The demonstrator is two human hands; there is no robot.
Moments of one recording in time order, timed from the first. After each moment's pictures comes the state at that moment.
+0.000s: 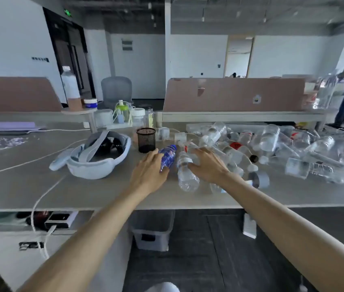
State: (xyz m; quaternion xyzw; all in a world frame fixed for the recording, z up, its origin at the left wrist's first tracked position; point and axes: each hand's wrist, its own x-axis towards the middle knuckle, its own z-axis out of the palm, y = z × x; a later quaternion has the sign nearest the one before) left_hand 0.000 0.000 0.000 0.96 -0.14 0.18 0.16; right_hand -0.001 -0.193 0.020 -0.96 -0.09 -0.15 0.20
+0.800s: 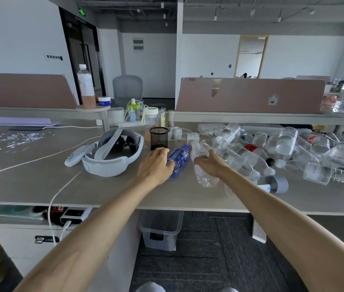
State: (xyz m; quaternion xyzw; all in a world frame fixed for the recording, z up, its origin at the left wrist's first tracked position) left_hand 0.020 0.025 0.007 0.96 -0.12 0.16 0.17; right_hand 0.045 -0.169 0.004 -0.93 0.06 -0.01 0.37
